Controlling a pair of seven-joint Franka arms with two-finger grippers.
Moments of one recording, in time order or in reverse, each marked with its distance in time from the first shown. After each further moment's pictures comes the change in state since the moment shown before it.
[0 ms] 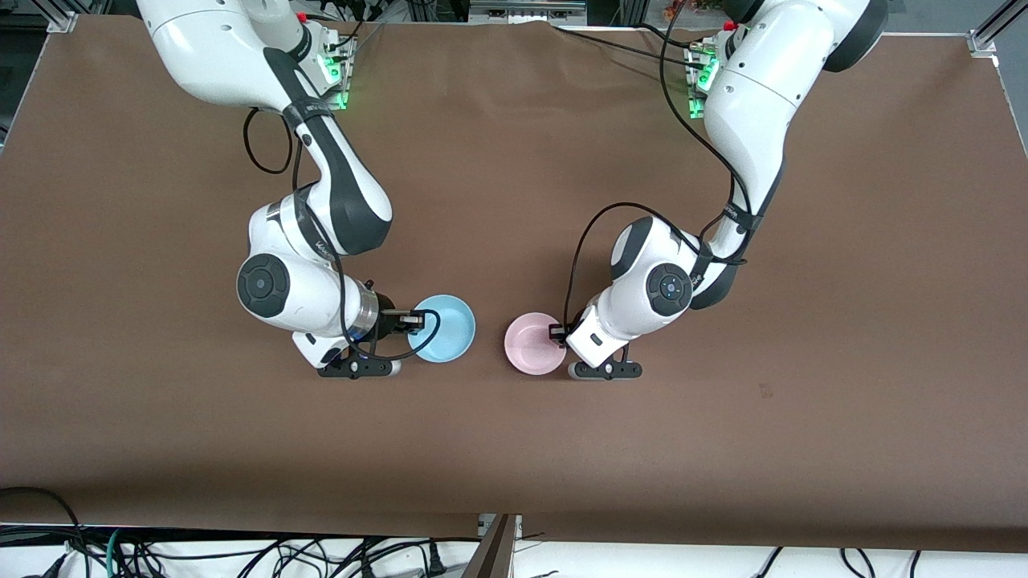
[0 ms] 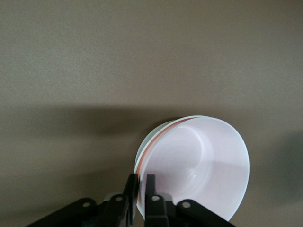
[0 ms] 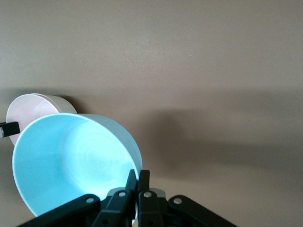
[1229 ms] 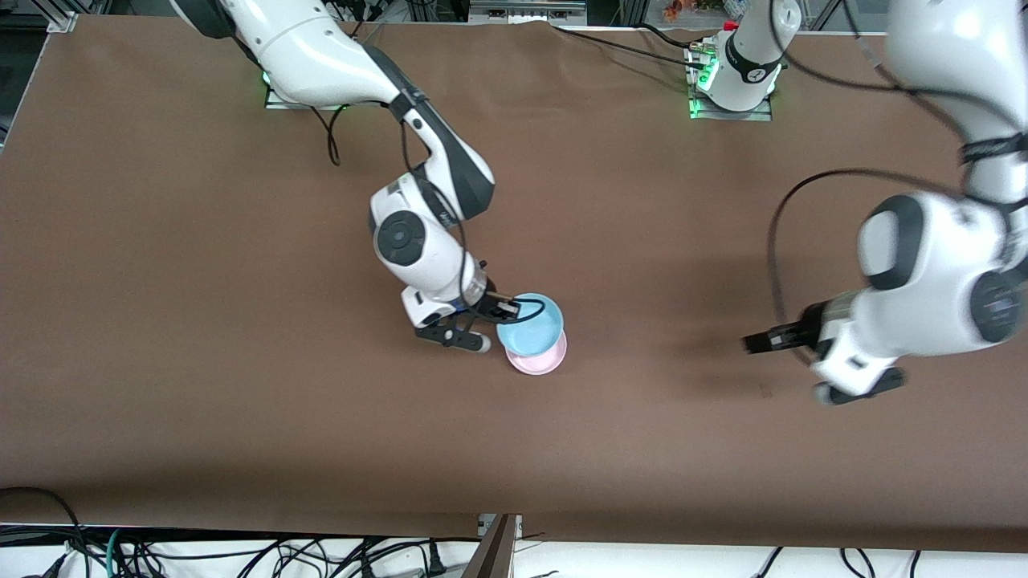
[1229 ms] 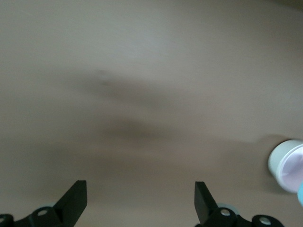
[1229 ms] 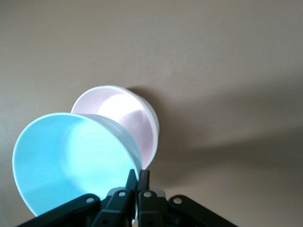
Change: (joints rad) left arm 0.334 -0.362 0.160 0.045 0.111 -0.668 0.097; right arm 0.244 0.124 0.003 0.010 -0.004 0.329 0.478
